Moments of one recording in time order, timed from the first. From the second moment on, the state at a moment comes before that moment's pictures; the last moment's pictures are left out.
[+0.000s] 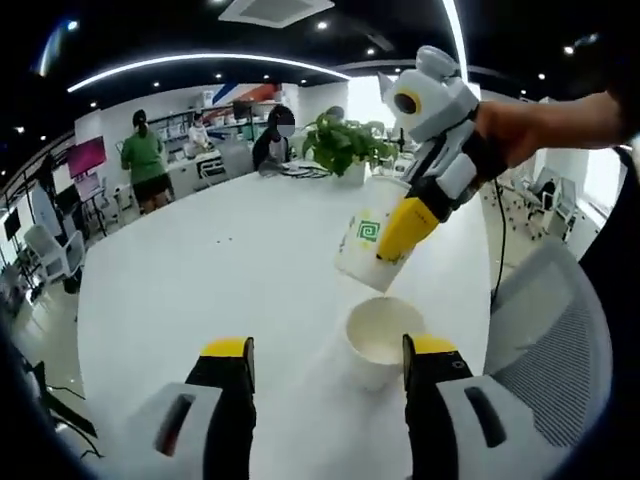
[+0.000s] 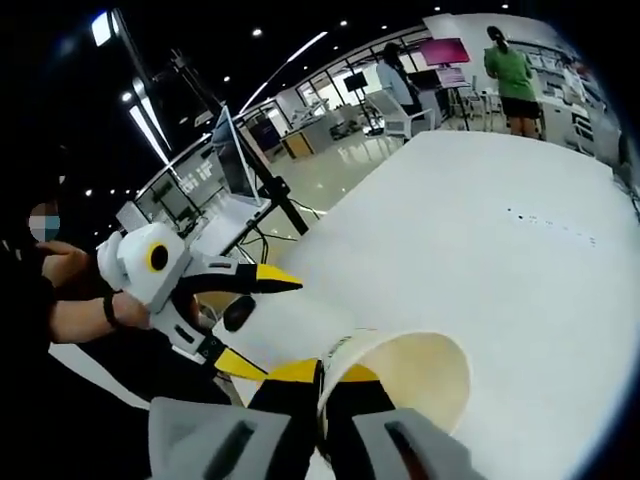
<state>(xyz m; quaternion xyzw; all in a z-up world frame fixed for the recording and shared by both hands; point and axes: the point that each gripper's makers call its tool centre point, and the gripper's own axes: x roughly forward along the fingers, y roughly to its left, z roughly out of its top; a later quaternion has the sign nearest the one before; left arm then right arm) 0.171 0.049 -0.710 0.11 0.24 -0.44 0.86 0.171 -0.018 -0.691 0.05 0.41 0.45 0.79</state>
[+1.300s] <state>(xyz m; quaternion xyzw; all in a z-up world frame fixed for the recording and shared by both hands) 0.160 0.077 -0.729 0.09 0.25 -0.42 0.87 0.120 0.011 -0.726 -0.20 0.47 0.54 0.67</state>
